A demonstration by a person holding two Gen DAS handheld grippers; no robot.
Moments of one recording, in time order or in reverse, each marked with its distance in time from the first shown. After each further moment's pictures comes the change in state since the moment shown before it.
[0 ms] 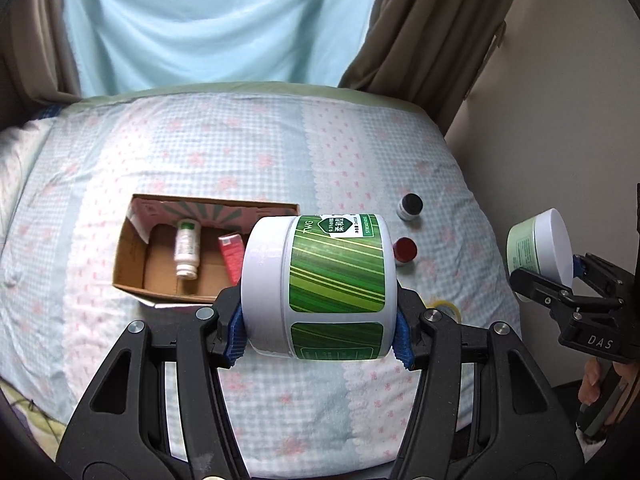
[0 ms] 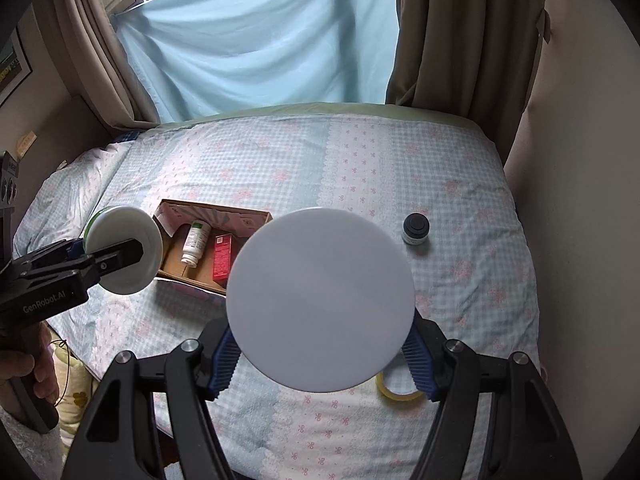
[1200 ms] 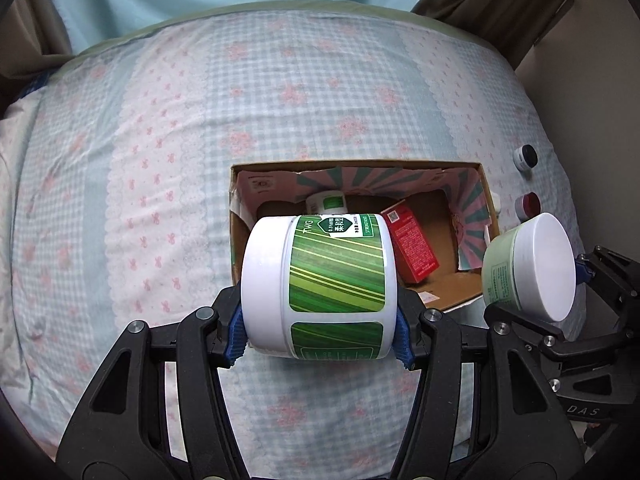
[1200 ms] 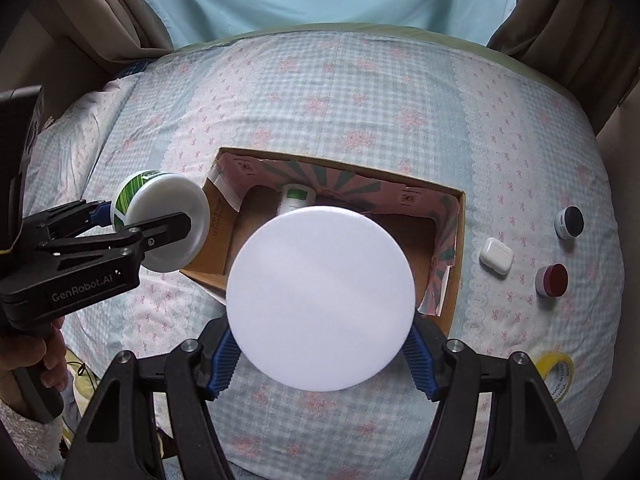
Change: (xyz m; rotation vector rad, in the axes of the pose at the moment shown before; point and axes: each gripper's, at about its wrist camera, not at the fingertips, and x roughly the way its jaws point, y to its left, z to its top) left arm 0.146 0.242 0.052 0.067 0.309 0.028; right arm 0.221 0.227 0.059 -0.032 0.299 0.027
